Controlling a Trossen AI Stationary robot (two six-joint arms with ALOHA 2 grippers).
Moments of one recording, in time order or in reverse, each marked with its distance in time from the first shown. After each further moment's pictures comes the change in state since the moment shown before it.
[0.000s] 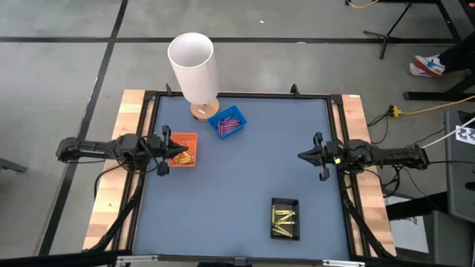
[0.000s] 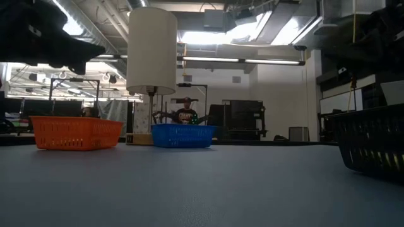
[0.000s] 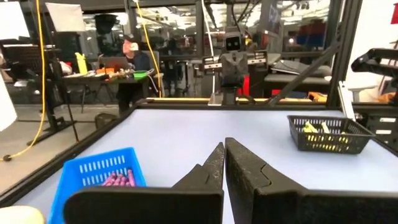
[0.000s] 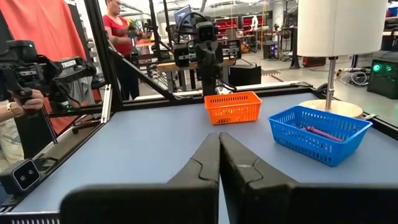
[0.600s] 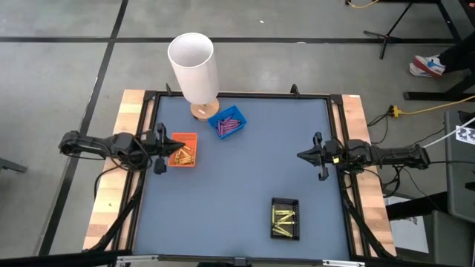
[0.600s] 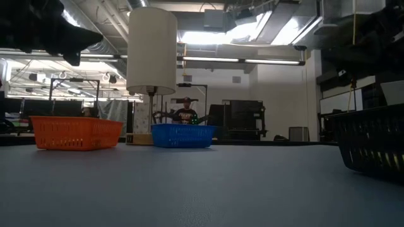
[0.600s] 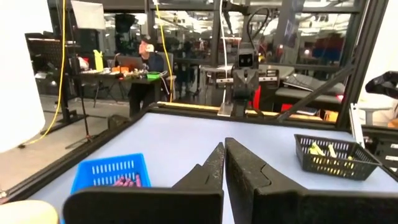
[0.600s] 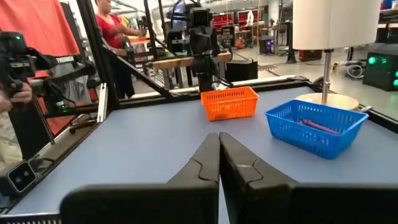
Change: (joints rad) left arm -0.119 0.002 0.097 -0.075 -0.192 -0.057; right arm 0.000 0.018 0.000 0.004 0.018 0.020
